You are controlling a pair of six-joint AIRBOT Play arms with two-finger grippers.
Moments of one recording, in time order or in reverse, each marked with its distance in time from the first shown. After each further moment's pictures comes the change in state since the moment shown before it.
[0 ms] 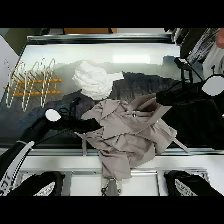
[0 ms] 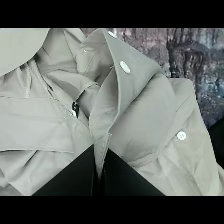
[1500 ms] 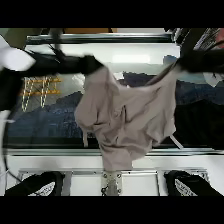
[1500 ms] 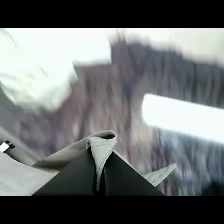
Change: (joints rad) left arm 0.024 -0.039 0.986 -0.031 -0.097 -0.002; right arm -0.008 0.006 0.606 -0.022 0.048 0.023
